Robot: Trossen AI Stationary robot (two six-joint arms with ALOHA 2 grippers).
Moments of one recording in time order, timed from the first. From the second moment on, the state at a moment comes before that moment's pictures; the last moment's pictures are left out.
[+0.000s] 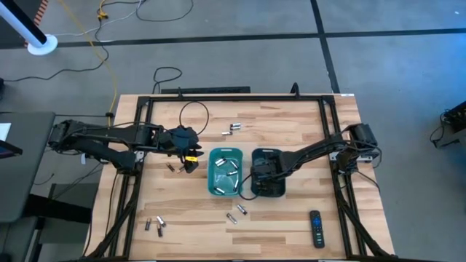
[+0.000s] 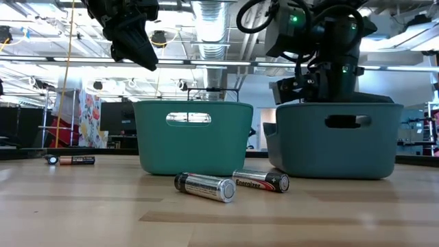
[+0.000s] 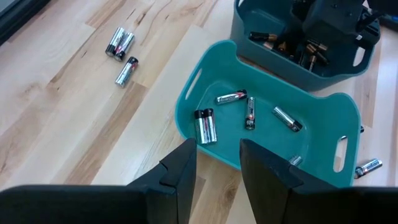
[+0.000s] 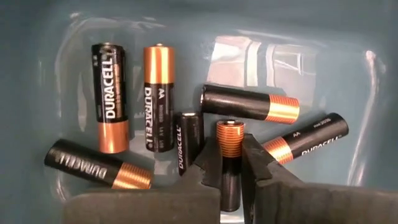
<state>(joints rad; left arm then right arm) -0.02 1.13 0.94 -0.58 -0.22 -0.39 0.20 1.82 1.04 -0.71 0.11 0.15</state>
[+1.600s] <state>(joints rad) 0.04 1.13 0.94 -0.58 -0.21 -0.39 0.26 1.37 1.05 -0.78 0.17 0.66</state>
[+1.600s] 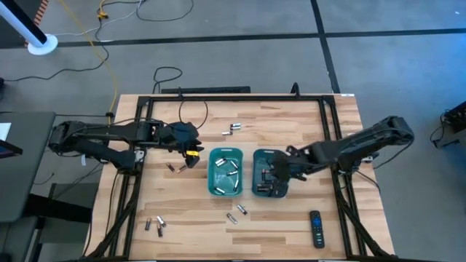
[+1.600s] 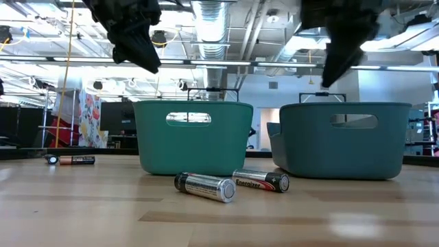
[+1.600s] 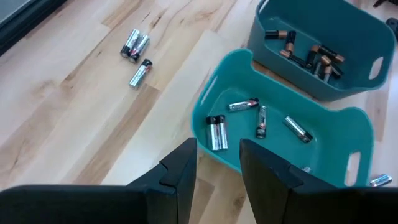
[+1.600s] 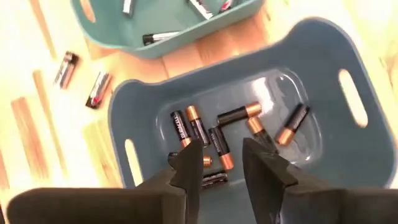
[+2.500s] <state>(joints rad) 0.45 1.57 1.10 -0.48 0.14 0.13 0.58 1.08 0.77 -0.71 0.67 1.46</state>
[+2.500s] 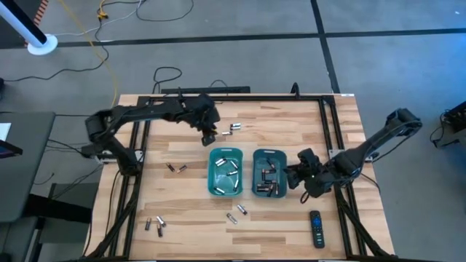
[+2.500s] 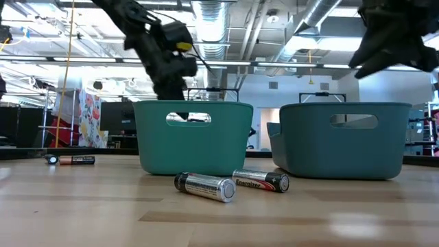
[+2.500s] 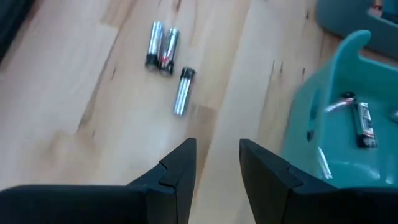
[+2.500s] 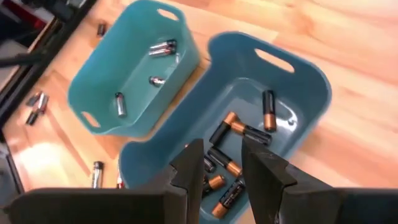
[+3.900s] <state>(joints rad) 0.48 2.04 1.25 -0.32 0.15 0.34 0.67 1.13 0.74 -0.74 0.81 1.71</state>
